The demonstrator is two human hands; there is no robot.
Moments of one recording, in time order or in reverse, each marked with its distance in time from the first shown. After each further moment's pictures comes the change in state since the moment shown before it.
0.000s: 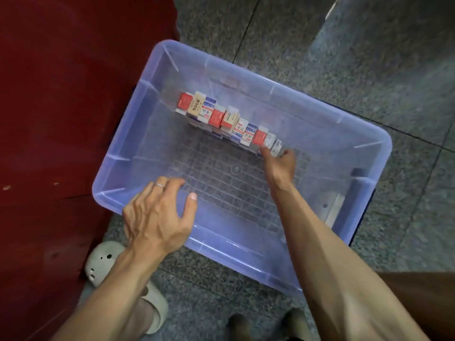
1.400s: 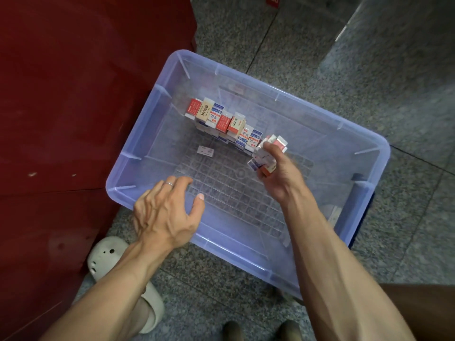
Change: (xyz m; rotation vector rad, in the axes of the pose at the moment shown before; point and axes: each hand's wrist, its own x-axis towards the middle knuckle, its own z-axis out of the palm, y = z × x) left_hand 0.001 0.001 0.003 -0.032 0.037 -0.019; right_hand -0.025 -0.041 -0.009 0.646 -0.445 0.343
